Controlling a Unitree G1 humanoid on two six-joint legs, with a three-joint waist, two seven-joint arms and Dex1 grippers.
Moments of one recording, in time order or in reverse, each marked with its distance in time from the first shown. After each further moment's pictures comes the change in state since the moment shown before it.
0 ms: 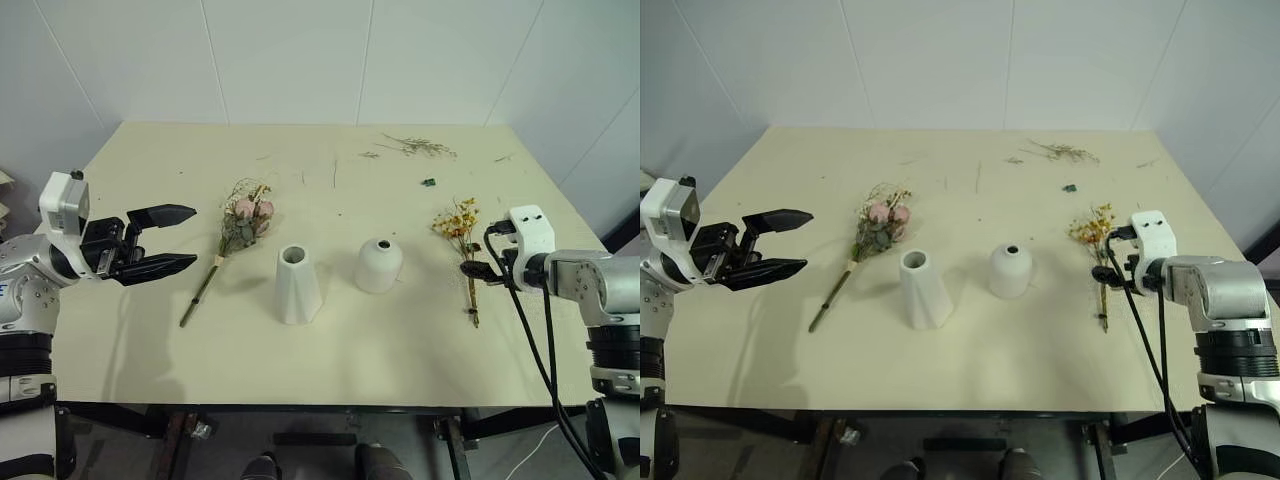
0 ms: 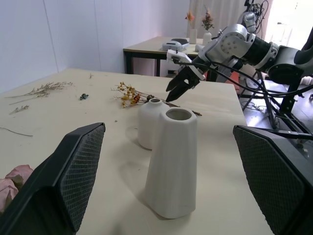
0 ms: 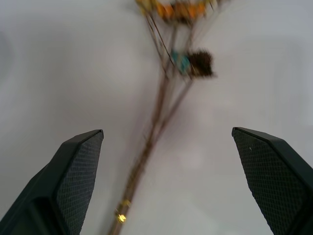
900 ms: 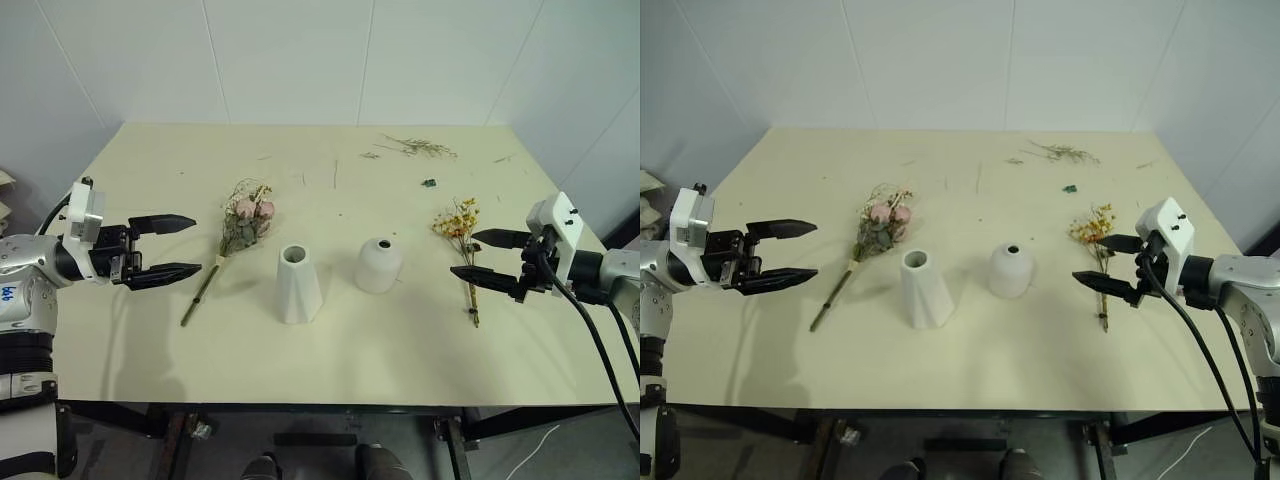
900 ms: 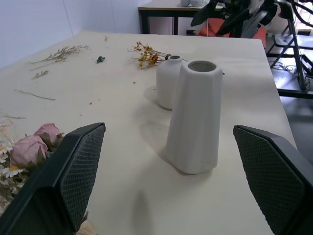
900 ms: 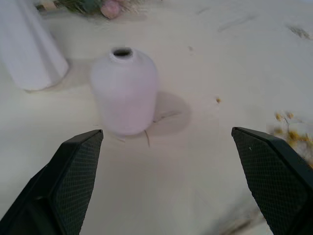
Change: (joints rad) left arm 0.007 -0.003 -0.004 0.038 0.172 -0.089 0.001; right arm 0.281 -0.224 -0.092 -0.200 0.201 -0.615 0.564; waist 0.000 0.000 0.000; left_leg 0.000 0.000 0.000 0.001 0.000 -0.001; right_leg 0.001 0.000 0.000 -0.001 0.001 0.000
